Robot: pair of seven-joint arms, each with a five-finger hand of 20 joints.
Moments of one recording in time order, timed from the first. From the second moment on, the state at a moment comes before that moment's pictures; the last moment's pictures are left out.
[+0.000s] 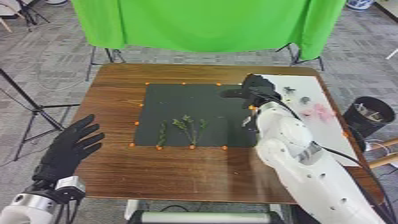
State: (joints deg) left arm 143.4 -44.0 -105.7 -122.6 33.9 8.0 17.2; right arm -75.2 -61.5 58.8 -104.8 -130.5 -6.8 38.4
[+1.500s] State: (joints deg) left arm 143.3 -44.5 -105.6 -122.7 33.7 8.6 17.5; right arm -70.0 -53.9 57.2 -90.2 -123.3 -8.9 39.4
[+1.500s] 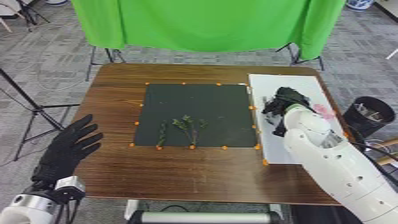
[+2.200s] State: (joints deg) left arm 142.9 -44.5 -105.5 -122.5 33.7 8.5 17.1; right arm -74.6 -52.3 55.9 -90.4 -129.8 1.7 29.4
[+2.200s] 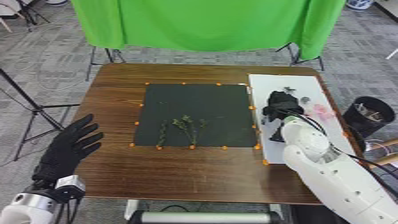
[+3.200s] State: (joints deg) left arm 142.2 -45.1 -105.5 -122.3 33.8 8.2 16.3; right arm -82.7 -60.5 61.4 -104.5 -129.4 2.3 24.6
